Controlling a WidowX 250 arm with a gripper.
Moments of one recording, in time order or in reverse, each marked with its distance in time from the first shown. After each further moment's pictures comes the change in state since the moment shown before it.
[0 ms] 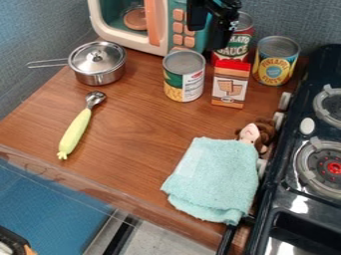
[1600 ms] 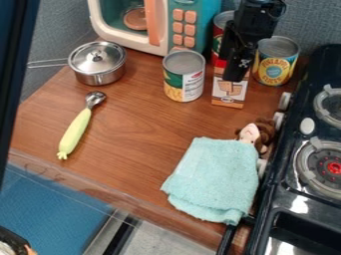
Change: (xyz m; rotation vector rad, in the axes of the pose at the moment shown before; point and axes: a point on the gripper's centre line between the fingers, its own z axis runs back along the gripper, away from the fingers) arm 0.042 -0.018 -0.051 0.008 0.065 -0.414
